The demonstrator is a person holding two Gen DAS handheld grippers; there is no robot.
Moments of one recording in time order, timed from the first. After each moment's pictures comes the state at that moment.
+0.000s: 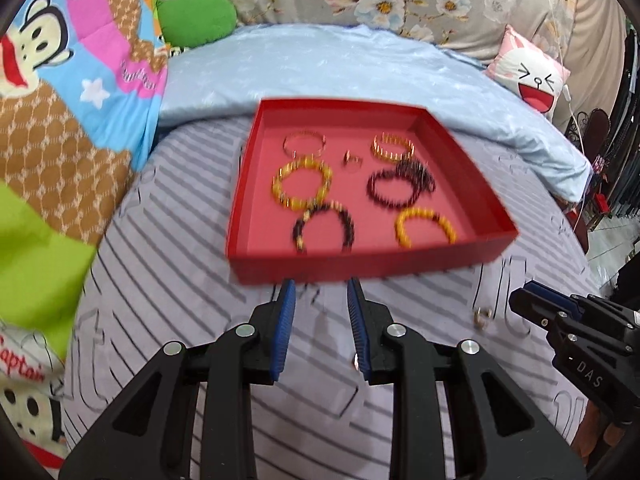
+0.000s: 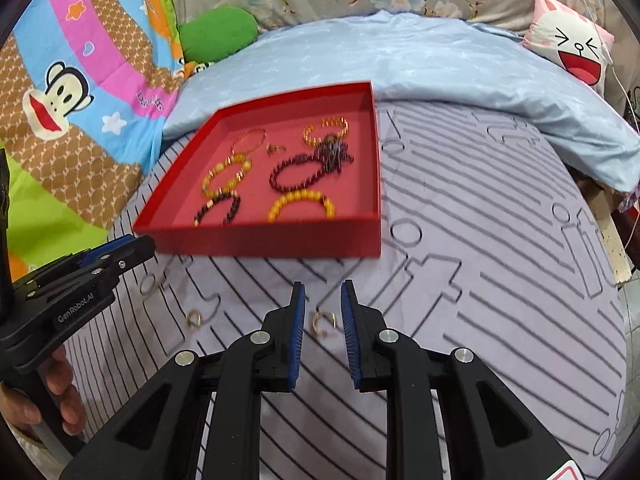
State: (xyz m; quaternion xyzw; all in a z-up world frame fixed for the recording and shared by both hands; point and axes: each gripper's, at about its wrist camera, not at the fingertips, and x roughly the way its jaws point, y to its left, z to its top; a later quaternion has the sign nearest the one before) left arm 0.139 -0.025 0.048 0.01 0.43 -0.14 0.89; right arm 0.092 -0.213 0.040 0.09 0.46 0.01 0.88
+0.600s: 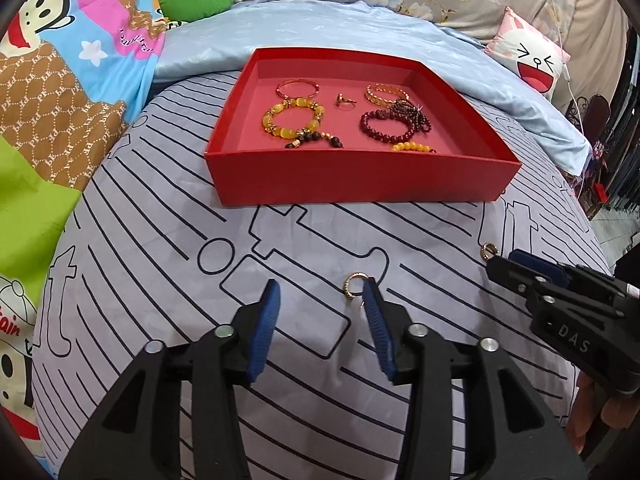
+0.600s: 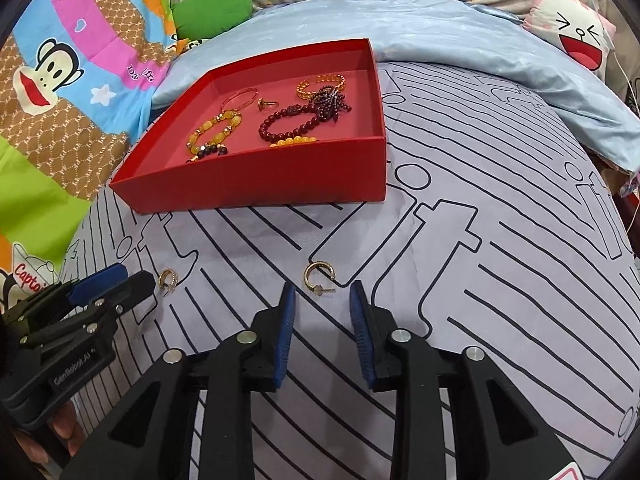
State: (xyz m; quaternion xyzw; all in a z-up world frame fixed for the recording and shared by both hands) left arm 0.110 -0.029 0.012 0.02 0.45 -0.14 0.88; right arm 0.092 -0.207 0.008 0.08 0.47 0.00 0.88
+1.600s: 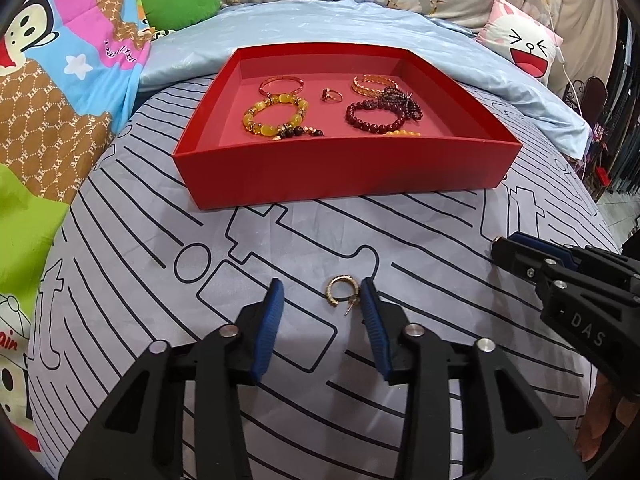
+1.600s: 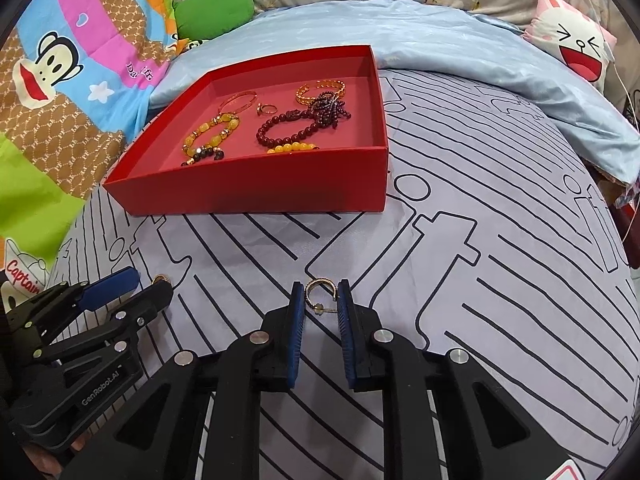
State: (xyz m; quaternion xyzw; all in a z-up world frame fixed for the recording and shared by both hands) left arm 0.112 -0.044 0.000 0.04 0.45 -0.15 0.88; right arm 0.093 -0.206 0.008 0.07 0.47 0.00 0.88
